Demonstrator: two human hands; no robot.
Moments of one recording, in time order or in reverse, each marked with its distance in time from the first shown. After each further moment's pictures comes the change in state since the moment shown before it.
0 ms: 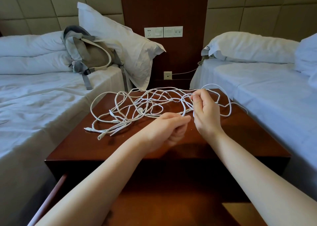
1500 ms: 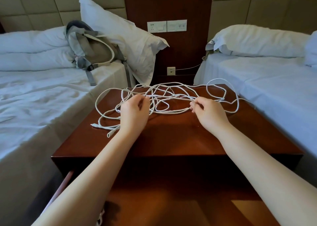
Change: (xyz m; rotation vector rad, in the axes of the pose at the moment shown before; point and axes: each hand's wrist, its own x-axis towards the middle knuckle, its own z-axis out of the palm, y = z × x) left_hand -0.002 -0.024 -0.068 0.729 1.032 0.318; right_hand 0.011 0.022 0.003 -0.391 -0.276 0.111
